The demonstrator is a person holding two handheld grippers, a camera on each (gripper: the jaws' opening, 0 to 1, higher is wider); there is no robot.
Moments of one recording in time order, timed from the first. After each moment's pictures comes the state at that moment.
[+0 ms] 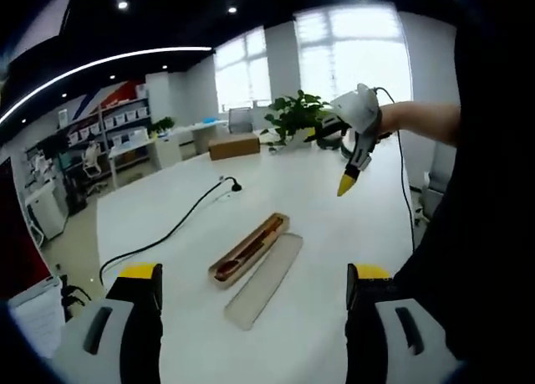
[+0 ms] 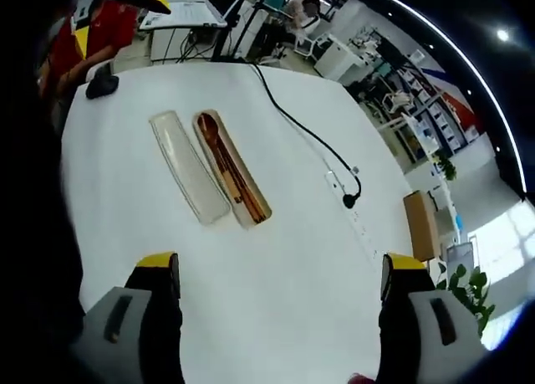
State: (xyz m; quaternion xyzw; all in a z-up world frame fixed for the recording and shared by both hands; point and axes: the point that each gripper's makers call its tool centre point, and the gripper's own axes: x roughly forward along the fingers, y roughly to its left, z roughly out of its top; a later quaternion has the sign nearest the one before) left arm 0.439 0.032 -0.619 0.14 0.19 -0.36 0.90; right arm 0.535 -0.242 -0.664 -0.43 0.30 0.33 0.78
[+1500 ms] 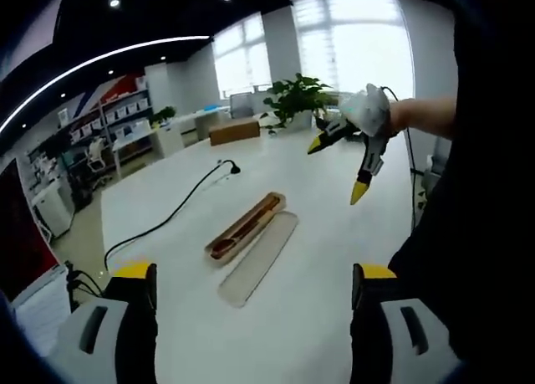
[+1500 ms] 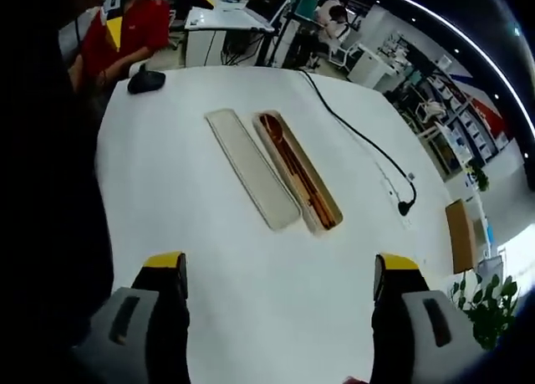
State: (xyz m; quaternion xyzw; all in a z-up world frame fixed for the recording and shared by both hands) left arm 0.414 0.029 -0.646 0.17 0.23 -0.35 0.89; right arm 0.483 -0.205 -0.717 -0.40 0.32 0.43 0.75
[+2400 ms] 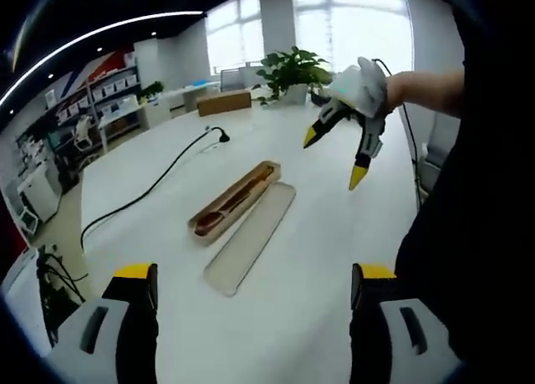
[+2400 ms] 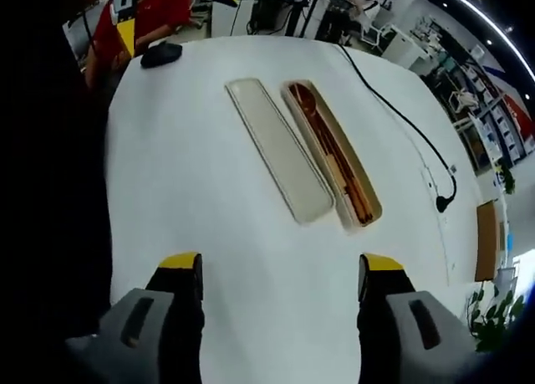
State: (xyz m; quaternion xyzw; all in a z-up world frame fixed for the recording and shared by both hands) left arm 0.434 0.027 -0.698 0.16 0.29 -0.36 0.87; right arm 0.482 -0.198 -0.764 -0.42 0.38 0.47 0.68
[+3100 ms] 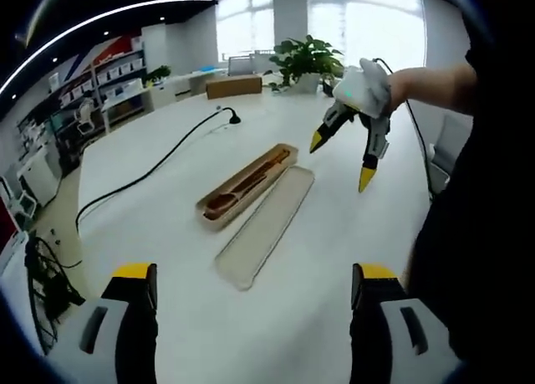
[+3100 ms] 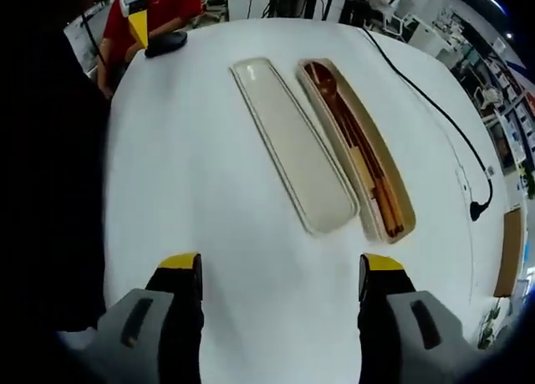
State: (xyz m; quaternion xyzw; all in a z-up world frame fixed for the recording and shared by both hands) left arm 0.460 0.041 -0.730 0.16 0.32 -0.35 0.87; right arm 0.493 -0.181 -0.806 -0.40 0.42 0.52 0.63
